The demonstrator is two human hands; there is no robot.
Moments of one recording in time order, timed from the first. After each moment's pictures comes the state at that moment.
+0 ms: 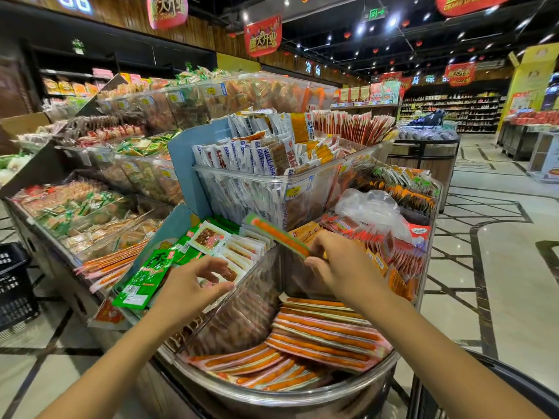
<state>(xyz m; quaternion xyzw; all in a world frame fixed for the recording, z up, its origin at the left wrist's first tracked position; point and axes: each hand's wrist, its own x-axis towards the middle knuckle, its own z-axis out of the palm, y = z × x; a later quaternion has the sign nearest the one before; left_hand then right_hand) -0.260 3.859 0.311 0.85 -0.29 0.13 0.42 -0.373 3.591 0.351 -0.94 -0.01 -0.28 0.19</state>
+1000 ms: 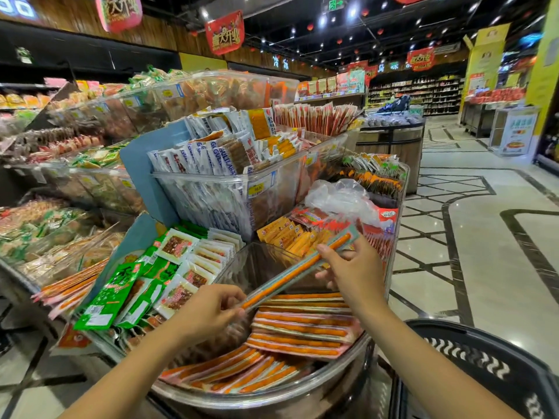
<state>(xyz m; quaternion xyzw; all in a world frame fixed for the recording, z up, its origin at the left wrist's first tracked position) -0.261 3.793 0.291 0.88 -0.41 -0.04 0.24 -0.400 3.557 0.309 -0.68 0.16 -0.37 0.61</state>
